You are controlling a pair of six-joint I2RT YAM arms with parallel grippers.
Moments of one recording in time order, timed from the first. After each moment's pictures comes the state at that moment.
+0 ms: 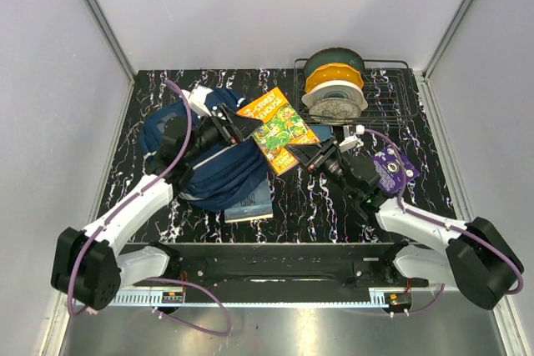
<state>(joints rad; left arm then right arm) -0.40 1.17 0.74 0.41 0.41 -0.88 0.68 1.16 0.44 0.82 -0.08 1.30</state>
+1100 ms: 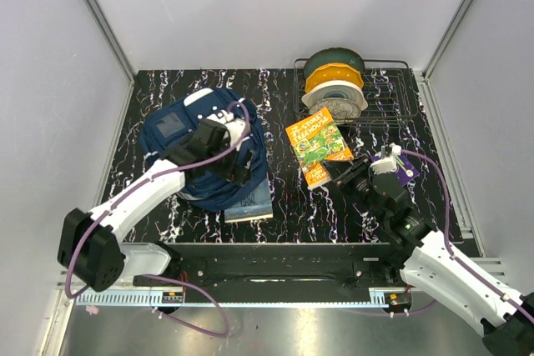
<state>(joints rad) -0.51 1.23 0.95 -0.54 0.14 -0.10 0.67 0.60 0.42 0.04 0.21 1.17</state>
